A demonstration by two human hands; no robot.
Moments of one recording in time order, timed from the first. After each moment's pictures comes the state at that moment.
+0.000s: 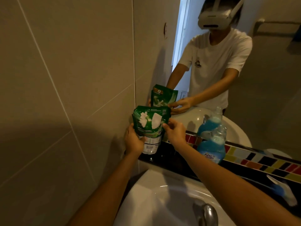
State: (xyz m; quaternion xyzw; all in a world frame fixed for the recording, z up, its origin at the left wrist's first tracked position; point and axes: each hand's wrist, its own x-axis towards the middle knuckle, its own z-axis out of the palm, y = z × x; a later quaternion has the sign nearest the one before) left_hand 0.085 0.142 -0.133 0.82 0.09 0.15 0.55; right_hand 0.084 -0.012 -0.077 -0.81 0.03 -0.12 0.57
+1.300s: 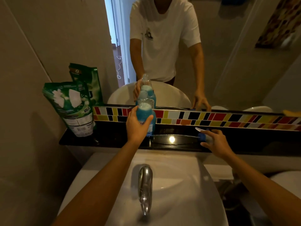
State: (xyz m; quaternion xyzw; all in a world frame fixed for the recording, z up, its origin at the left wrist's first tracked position) left_hand 0.017 -0.095 -0.136 0.79 -0.08 0.10 0.59; right_hand -0.102 -0.399 -0.188 -0.94 0.22 -0.04 0.26
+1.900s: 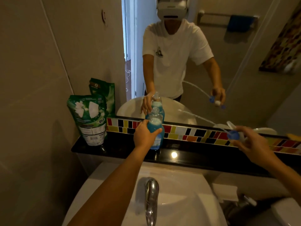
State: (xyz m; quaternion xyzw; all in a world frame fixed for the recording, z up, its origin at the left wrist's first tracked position) left_hand 0.024 -0.087 -0.109 0.85 -0.06 0.07 0.52; right_hand -0.147 -0.394 -0.031 -0.96 0.13 -0.14 0.22
